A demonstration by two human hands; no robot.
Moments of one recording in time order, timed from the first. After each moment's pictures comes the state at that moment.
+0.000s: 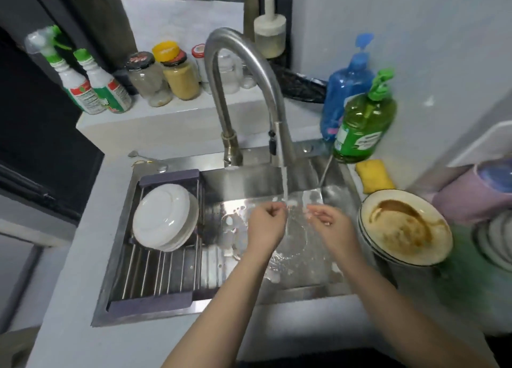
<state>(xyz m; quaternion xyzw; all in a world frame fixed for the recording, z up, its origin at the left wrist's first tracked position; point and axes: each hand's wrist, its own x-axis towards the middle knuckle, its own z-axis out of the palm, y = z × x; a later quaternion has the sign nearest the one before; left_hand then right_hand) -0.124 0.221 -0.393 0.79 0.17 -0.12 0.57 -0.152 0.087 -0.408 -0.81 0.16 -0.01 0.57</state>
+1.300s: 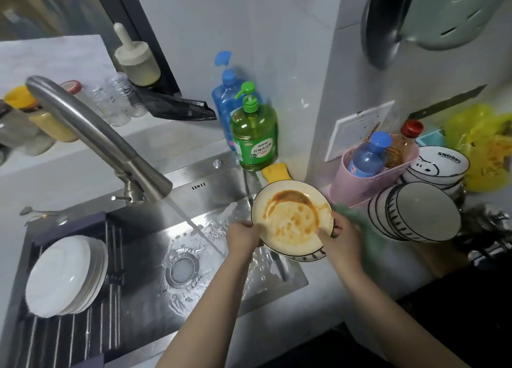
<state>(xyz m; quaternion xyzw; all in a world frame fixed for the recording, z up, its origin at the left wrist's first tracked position) -0.123 0.042 -0.415 0.78 0.19 -0.24 0.54 -0.211 -0.121 -0.439 -0.78 0.38 -0.07 0.49</state>
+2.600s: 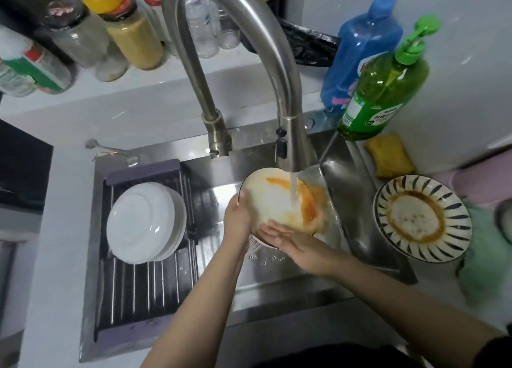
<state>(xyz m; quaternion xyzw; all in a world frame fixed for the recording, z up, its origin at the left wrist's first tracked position) -0.054 0.256 -0.469 0.73 0.26 -0.17 0.61 -0.121 0.113 -0.477 -0.84 -0.12 0.31 0.42</state>
